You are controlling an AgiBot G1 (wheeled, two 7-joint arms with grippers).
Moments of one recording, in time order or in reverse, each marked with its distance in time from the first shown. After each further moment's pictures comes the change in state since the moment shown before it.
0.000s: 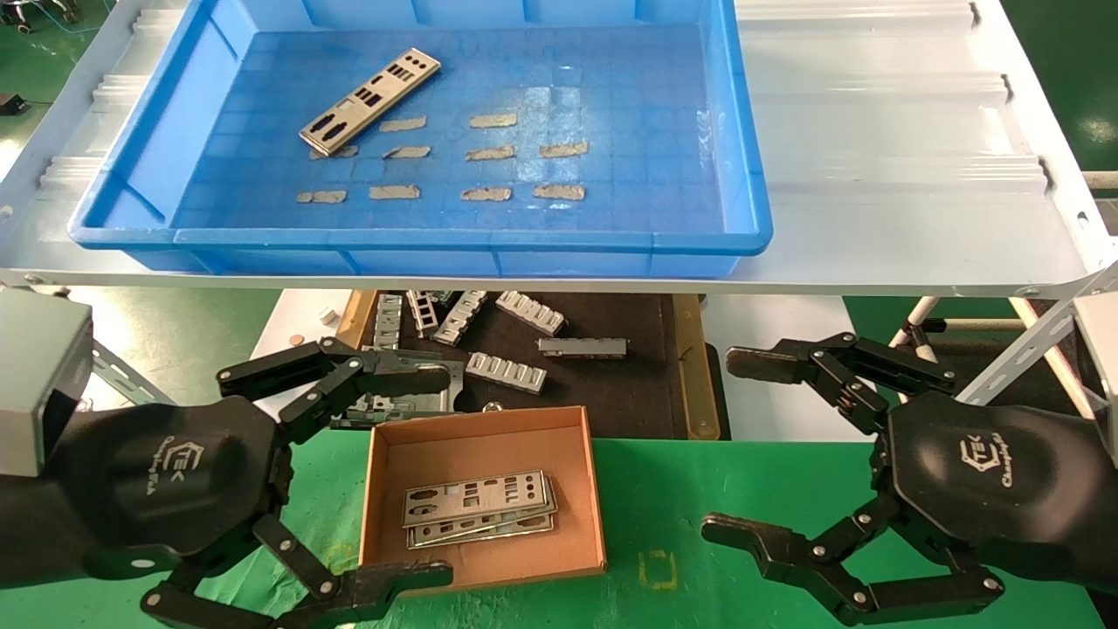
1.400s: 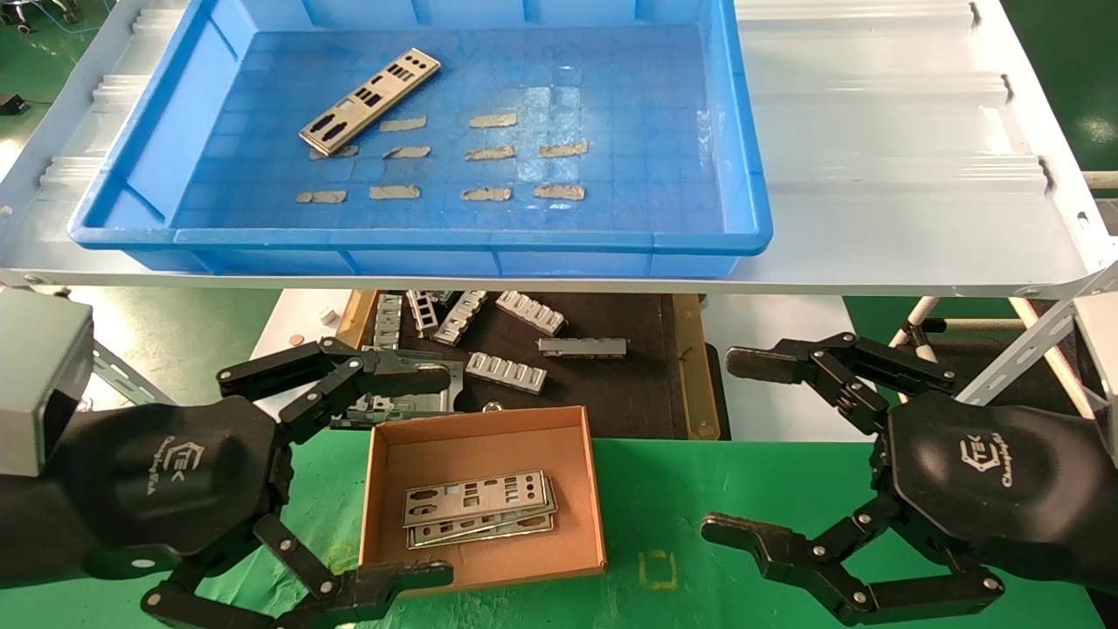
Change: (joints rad) left arm 0.000 0.000 0.001 0.001 0.000 0.000 0.000; right arm 0.000 0.000 0.000 0.000 0.000 0.000 0.000
